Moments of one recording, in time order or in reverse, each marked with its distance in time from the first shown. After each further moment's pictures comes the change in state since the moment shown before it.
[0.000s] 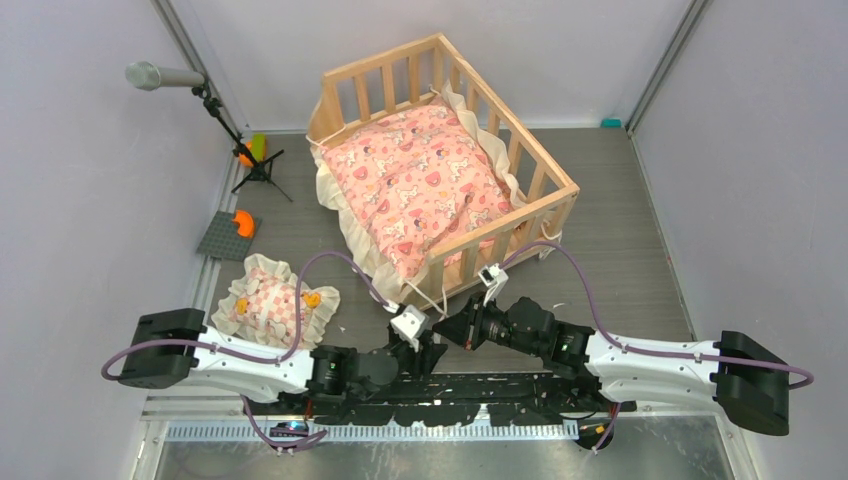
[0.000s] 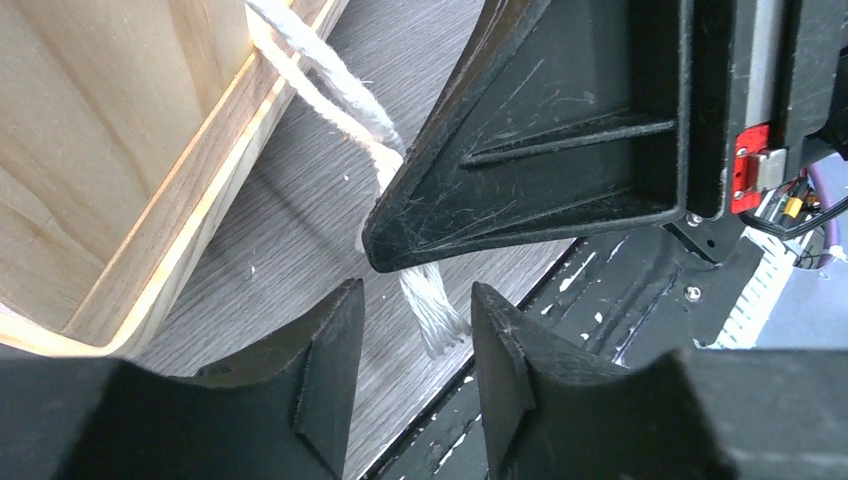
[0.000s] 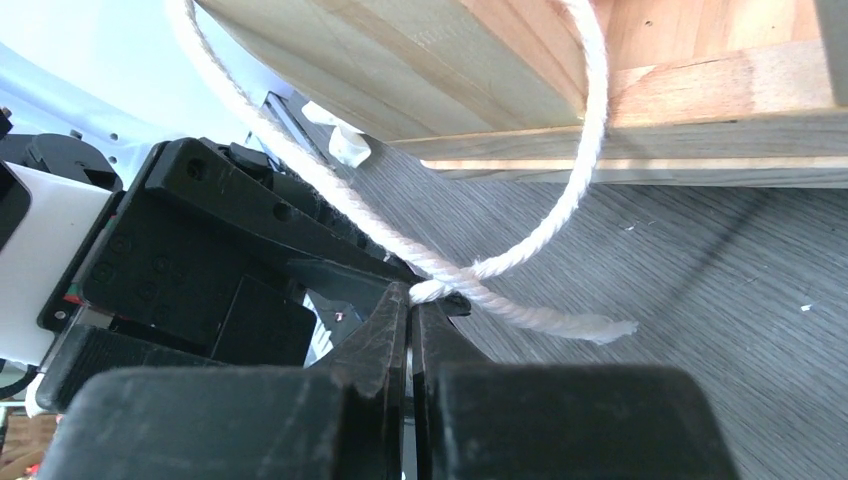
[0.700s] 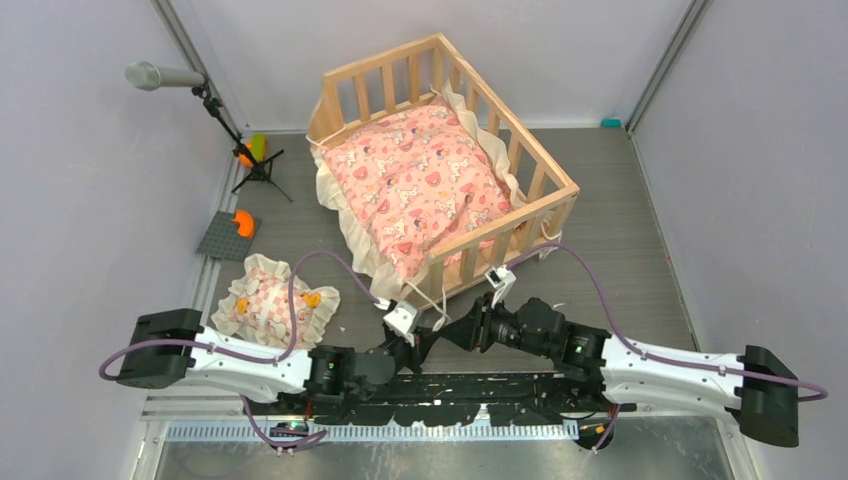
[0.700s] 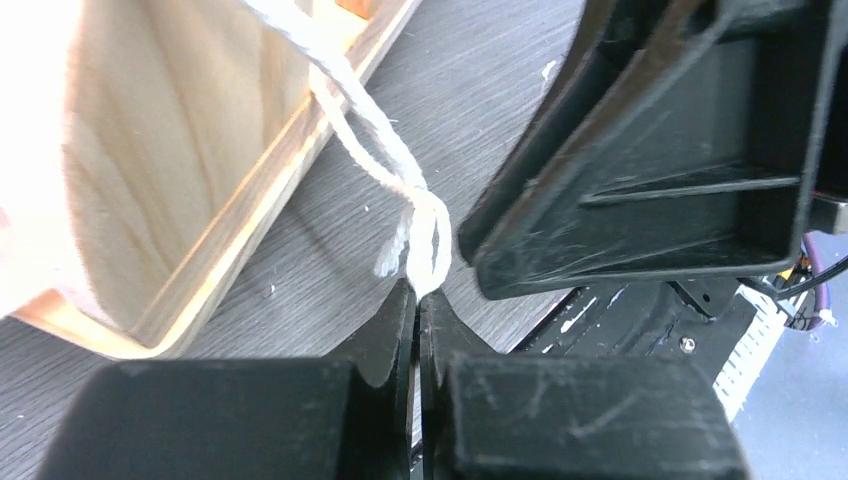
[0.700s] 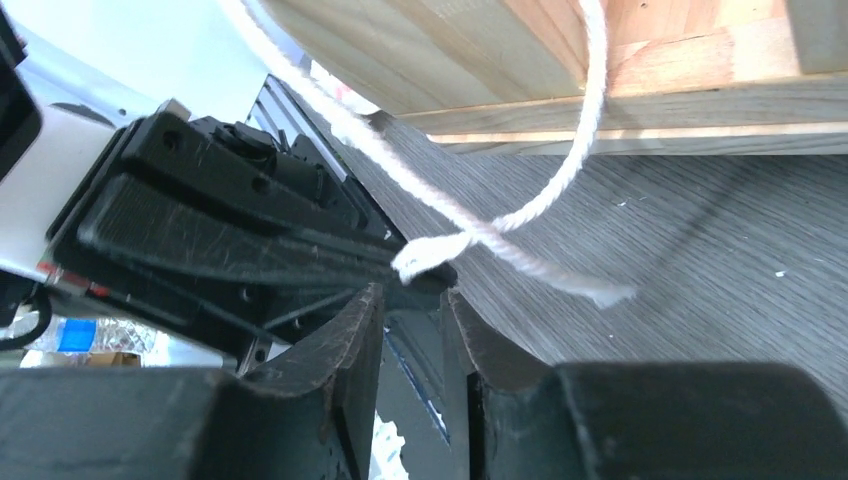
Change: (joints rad) left arm -0.004 0.000 0.000 0.035 -0.082 -0.026; right arm 0.000 -0.111 0.015 -0.149 -0.016 -0.018
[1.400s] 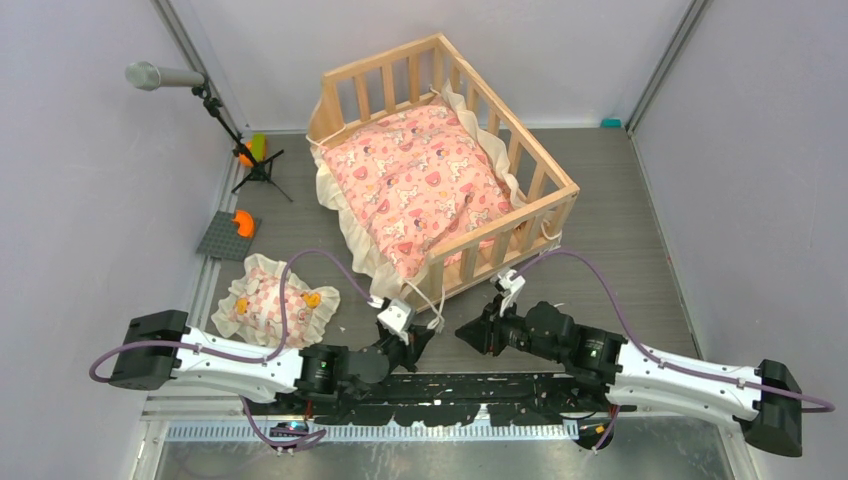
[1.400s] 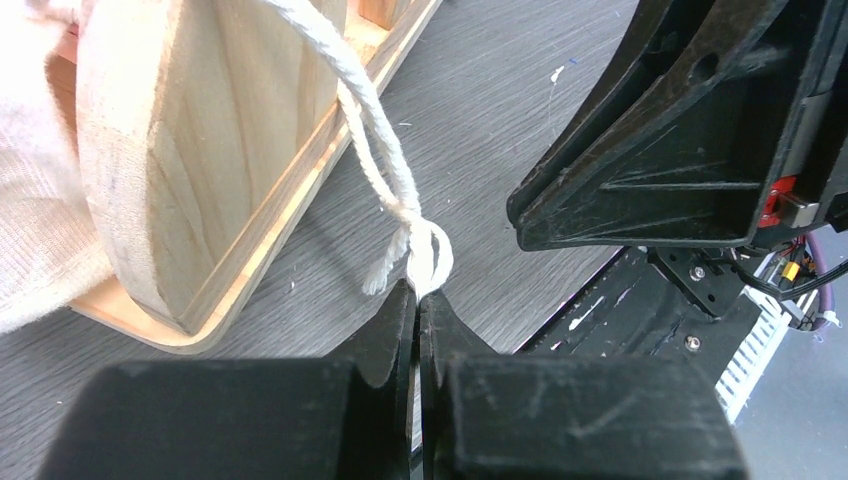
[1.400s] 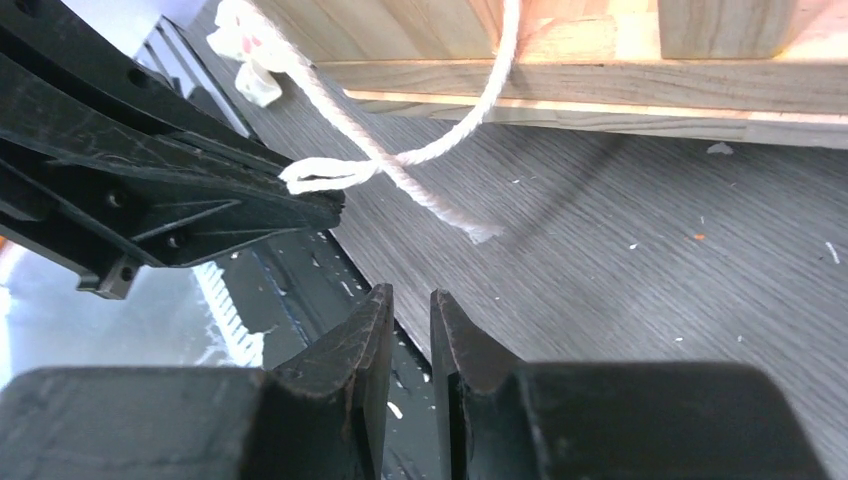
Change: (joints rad) left arm 0.000 -0.092 0.001 -0.085 -0.024 0.001; right arm 0.000 -0.204 0.001 -0.272 0.054 -0.206
